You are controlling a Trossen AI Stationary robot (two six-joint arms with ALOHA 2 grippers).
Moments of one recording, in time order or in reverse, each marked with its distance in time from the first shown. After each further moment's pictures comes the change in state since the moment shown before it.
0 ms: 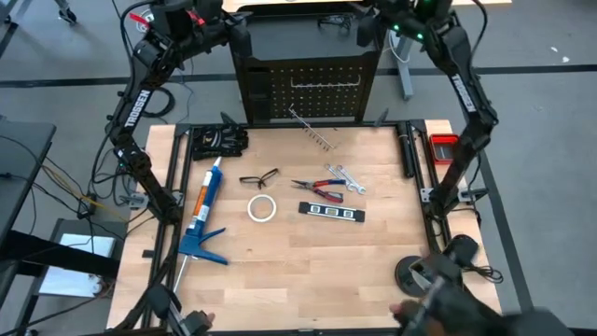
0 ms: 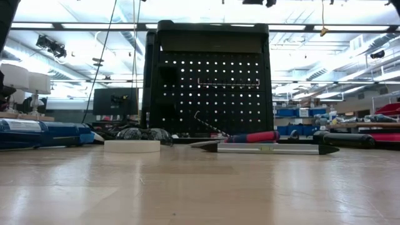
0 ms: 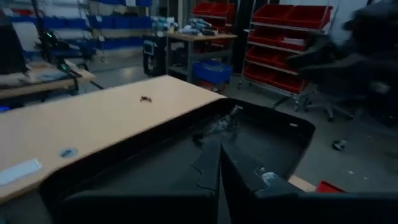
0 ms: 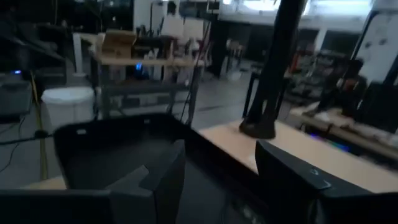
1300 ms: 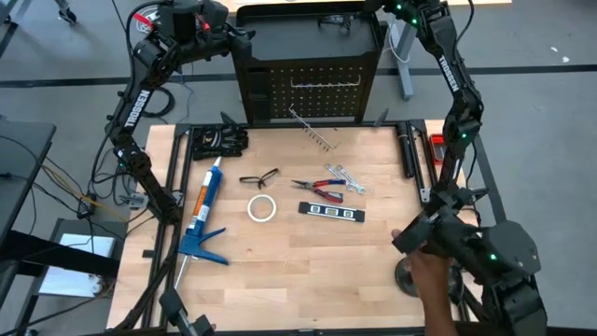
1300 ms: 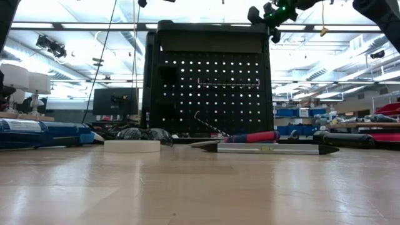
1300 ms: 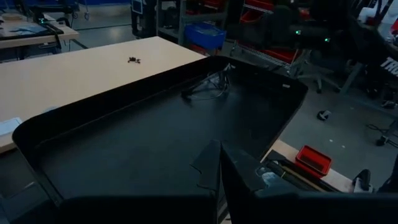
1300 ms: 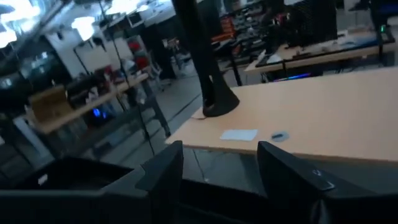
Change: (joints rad) left arm 0.000 0.000 0.000 -0.157 0.049 -0.042; right arm -0.244 0.201 0.002 0.166 0.019 0.492
